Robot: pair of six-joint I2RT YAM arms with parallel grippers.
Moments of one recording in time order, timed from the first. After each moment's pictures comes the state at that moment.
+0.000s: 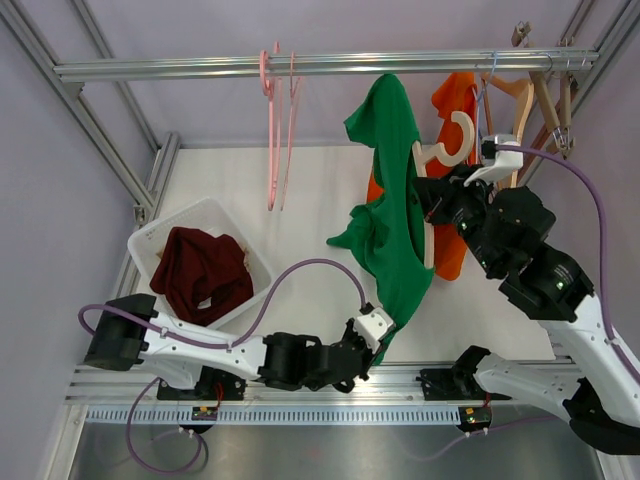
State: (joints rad) left arm -1.66 1.40 0.88 0.05 -0.56 -0.46; right arm 0.76 0.93 1.40 -0.49 0.43 0.39
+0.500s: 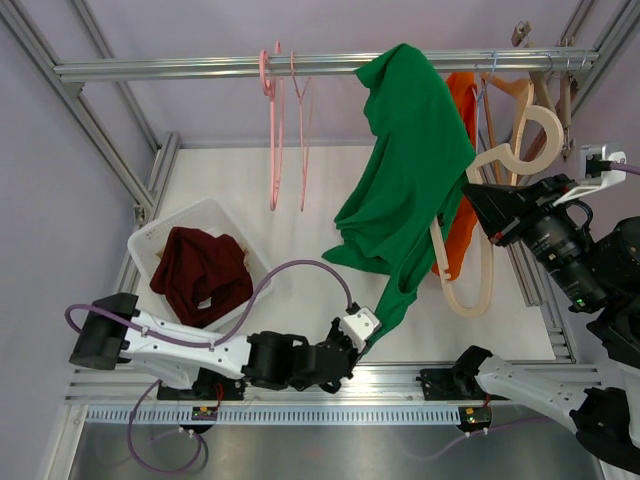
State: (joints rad) left arm -1.67 1.30 0.81 -0.04 -0.60 -0.47; right arm 0.77 0.85 1.72 -0.76 0.30 0.34
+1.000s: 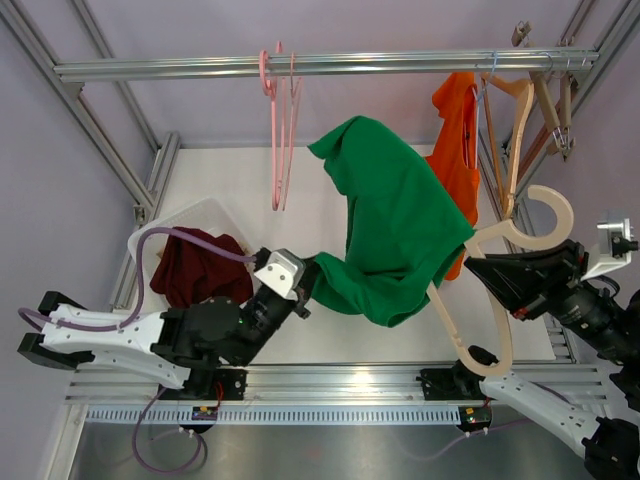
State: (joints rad) left arm -1.67 0.94 1.02 0.01 -0.98 0.07; right arm 0.77 0.54 1.47 -0.73 -0.08 0.42
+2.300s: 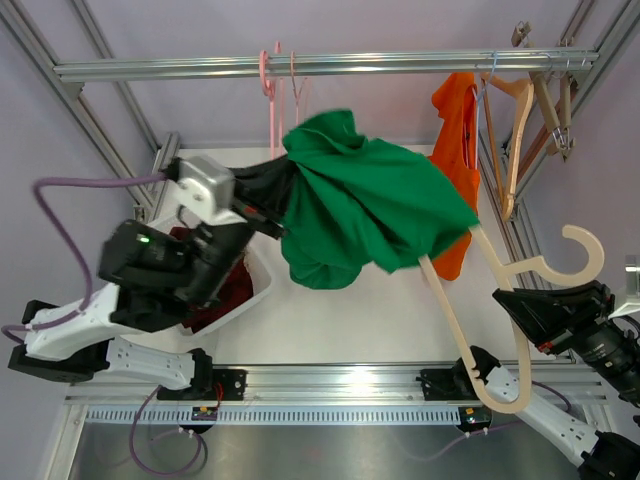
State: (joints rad) left arm -1.46 1.09 1.50 0.16 -0.70 0.43; right arm 0.77 0.35 1.40 -0.88 -0.04 0.53
